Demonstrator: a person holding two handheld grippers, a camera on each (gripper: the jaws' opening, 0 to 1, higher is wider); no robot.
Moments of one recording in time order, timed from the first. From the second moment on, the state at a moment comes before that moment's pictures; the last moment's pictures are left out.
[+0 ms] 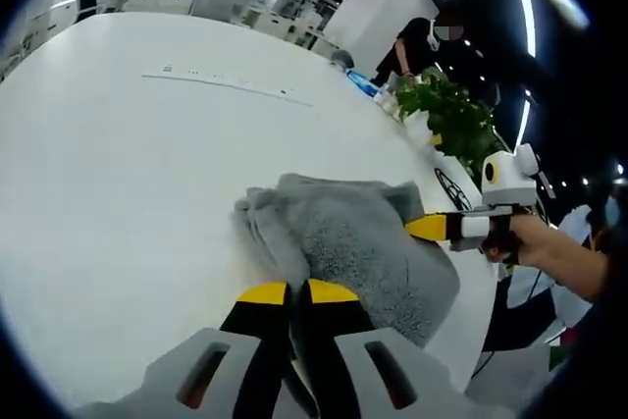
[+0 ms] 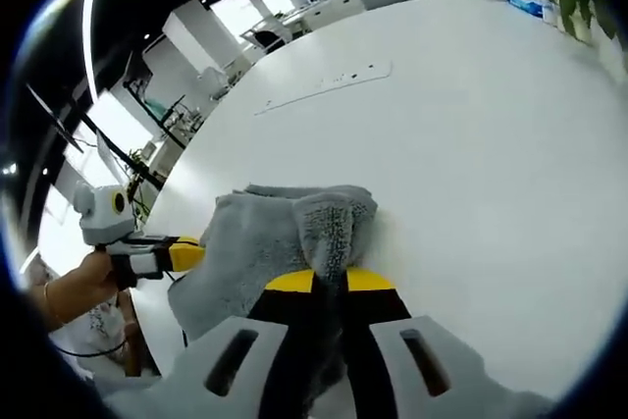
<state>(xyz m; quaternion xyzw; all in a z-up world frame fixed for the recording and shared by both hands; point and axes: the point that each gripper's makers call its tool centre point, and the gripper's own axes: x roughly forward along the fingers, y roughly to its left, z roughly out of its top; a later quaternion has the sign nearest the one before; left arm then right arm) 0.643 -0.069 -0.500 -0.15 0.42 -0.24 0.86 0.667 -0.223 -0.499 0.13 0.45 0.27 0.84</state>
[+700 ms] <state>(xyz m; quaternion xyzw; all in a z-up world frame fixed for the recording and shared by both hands) 0.649 -0.044 -0.470 -0.10 0.35 -0.24 0.90 0.673 -0.233 -0.470 0.08 0.36 0.29 0.88</state>
